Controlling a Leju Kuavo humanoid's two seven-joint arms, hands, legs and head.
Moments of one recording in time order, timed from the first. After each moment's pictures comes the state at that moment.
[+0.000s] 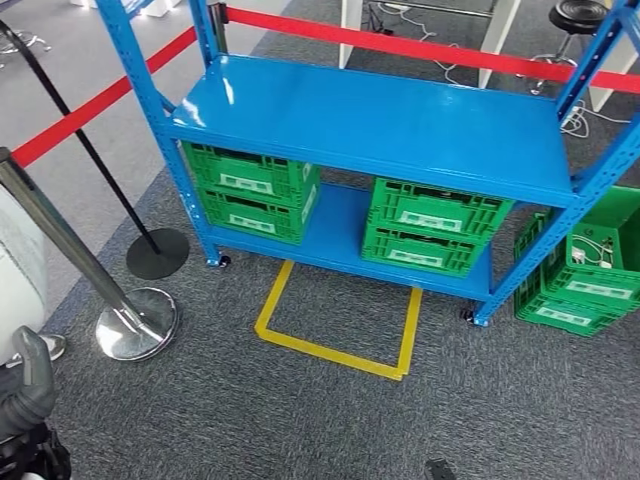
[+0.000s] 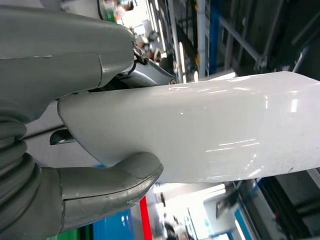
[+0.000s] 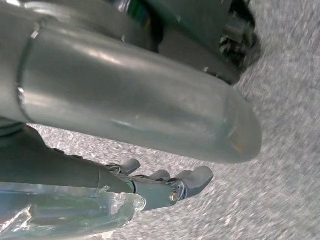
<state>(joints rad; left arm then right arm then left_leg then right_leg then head) 0.27 -0.06 0.02 -1.85 -0.13 0.45 -0.69 -0.07 0.13 -1.02 -0.19 1.09 0.01 -0.23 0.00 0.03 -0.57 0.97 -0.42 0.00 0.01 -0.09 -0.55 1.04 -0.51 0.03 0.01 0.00</state>
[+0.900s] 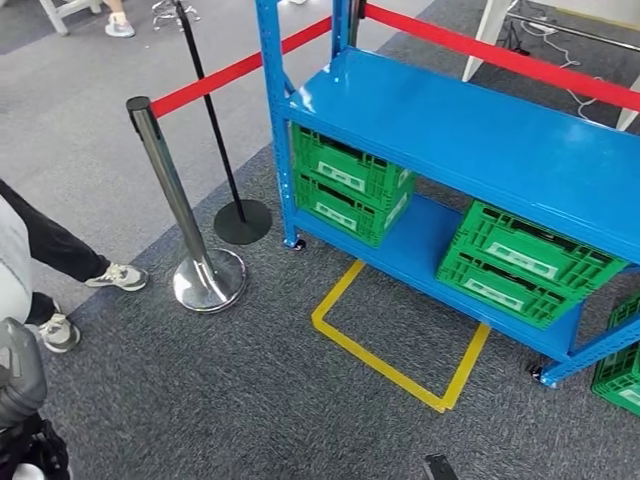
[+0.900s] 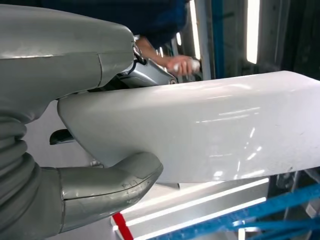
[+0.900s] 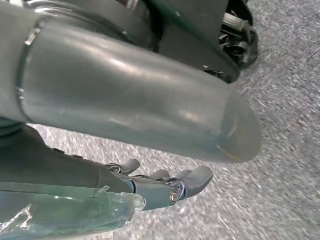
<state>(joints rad) 0.23 -0.06 0.03 -1.85 -0.13 0.45 -0.70 -0.08 0.13 -1.02 -0.19 1.09 0.03 -0.22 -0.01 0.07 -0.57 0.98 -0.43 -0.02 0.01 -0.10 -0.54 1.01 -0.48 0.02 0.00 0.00</state>
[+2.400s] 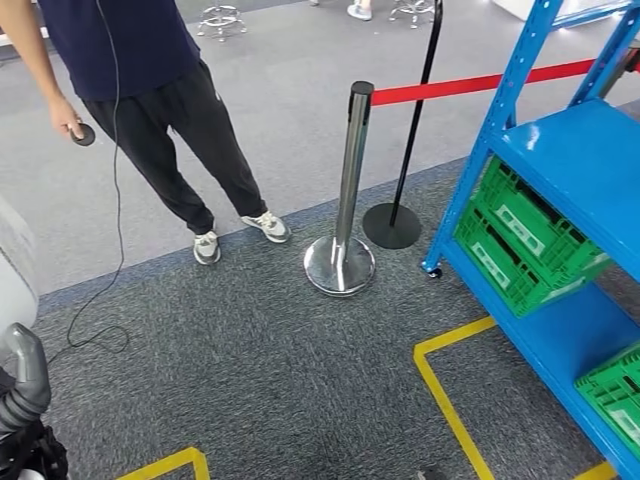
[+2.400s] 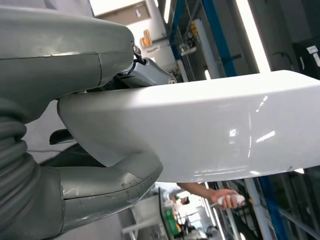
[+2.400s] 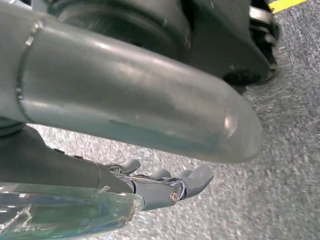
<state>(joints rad) 0.25 -0.07 0.04 -1.85 -0.15 0.44 -0.69 -0.06 0.14 -1.02 -0.19 1.10 0.04 -0.18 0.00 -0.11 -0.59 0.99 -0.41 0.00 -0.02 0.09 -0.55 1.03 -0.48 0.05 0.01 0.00</state>
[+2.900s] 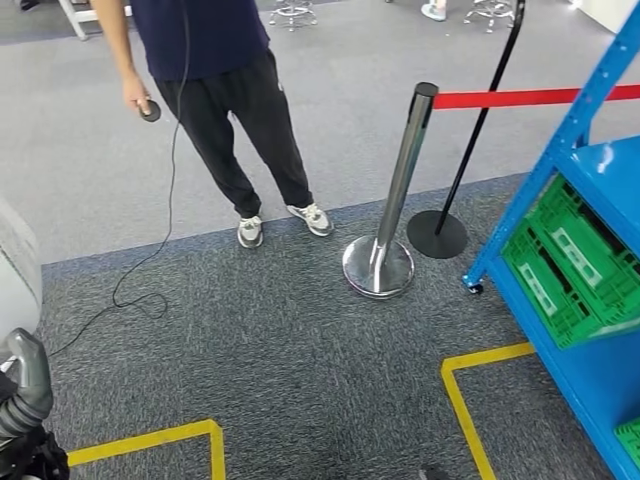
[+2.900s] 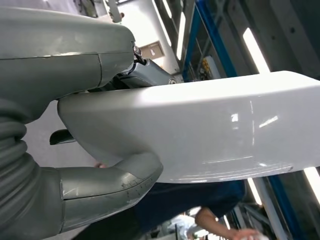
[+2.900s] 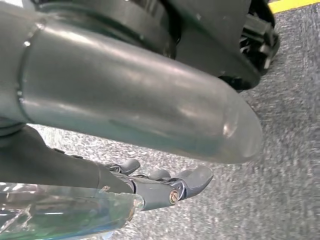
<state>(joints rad) 0.26 -0.07 0.04 -1.84 -0.16 0.44 -0.69 -0.06 0.14 -1.01 -0.19 1.12 0.04 -0.20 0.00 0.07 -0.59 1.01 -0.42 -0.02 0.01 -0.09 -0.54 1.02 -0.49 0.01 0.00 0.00</state>
